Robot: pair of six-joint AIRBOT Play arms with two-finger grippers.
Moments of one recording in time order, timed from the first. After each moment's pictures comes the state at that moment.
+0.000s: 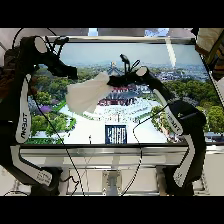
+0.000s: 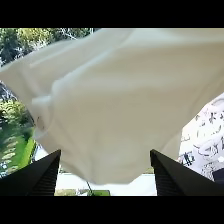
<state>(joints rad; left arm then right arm) -0.12 -1.72 1.96 1.38 -1.46 -1.34 0.28 -1.97 1.81 -0.77 0.91 1.27</state>
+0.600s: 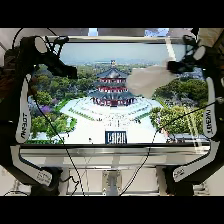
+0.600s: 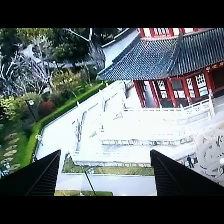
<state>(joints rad) -0.12 -1.72 1.96 1.39 -1.46 -1.34 -0.21 -1.73 1.87 -1.56 1.21 1.48</state>
